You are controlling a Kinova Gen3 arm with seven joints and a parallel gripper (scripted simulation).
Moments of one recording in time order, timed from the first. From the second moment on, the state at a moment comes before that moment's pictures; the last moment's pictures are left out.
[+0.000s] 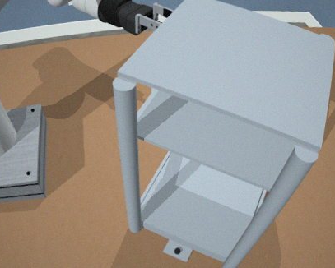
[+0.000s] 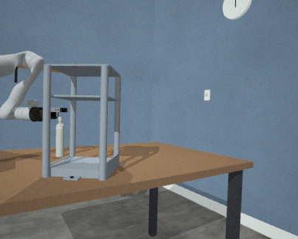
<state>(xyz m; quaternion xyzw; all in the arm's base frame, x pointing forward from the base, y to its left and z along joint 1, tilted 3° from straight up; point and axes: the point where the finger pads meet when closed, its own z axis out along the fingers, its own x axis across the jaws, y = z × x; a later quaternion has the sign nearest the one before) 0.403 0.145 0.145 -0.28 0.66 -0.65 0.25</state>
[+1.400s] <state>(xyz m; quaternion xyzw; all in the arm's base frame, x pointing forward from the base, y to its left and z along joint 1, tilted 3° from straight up) 0.397 0.143 0.038 -0.28 0.66 -0.65 0.25</state>
